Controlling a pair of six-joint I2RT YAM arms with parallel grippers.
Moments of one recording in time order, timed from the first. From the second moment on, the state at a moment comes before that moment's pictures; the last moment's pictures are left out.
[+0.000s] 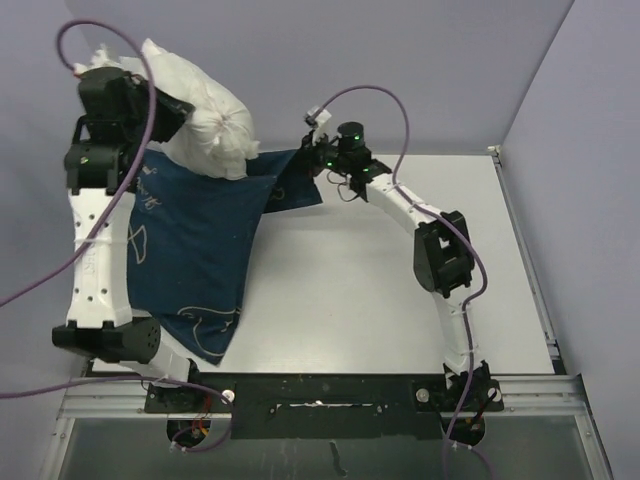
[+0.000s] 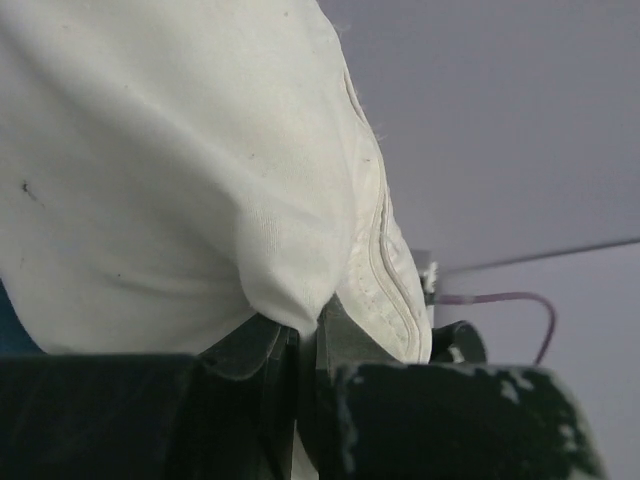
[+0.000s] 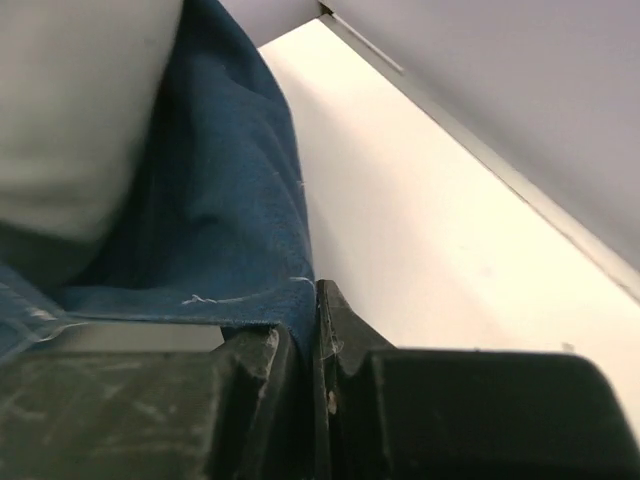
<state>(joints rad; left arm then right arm) -0.01 1.51 2.09 -0.81 0.07 -0.85 0.53 2.26 1.96 0.10 -0.51 0.09</state>
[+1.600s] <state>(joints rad) -0.38 2.42 2.70 -0.71 0.60 -0.37 0.12 1.69 1.52 -0.03 -0.58 -0.70</state>
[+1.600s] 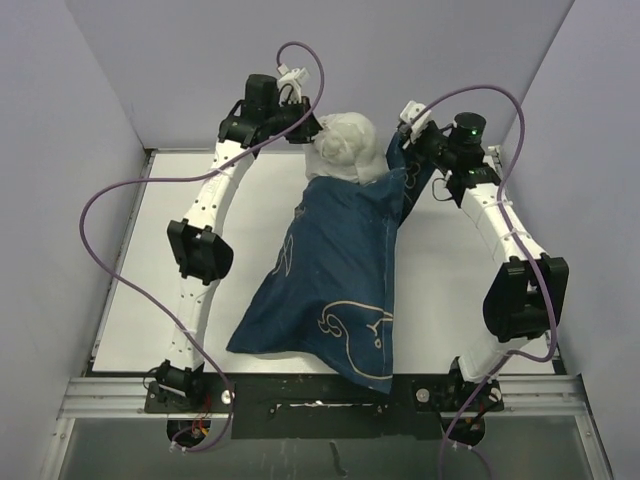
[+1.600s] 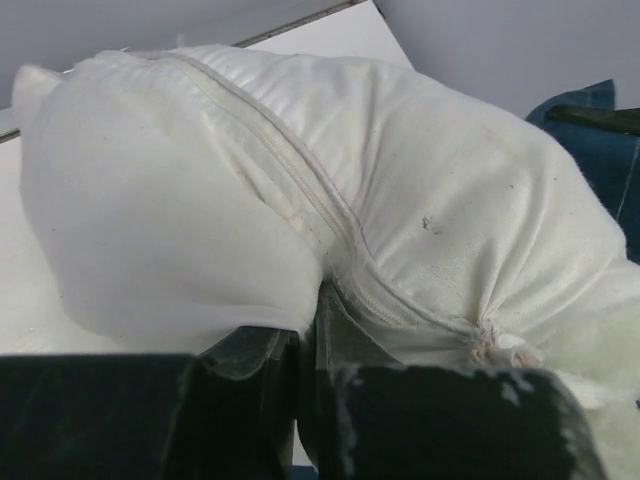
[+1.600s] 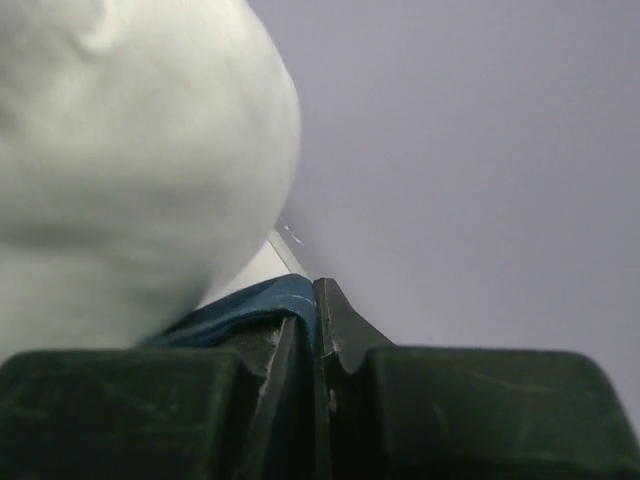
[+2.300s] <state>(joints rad) -0.63 2.48 2.54 -0.87 0.65 -0.24 -0.14 1.50 1.08 -0.76 -0.85 -1.26</state>
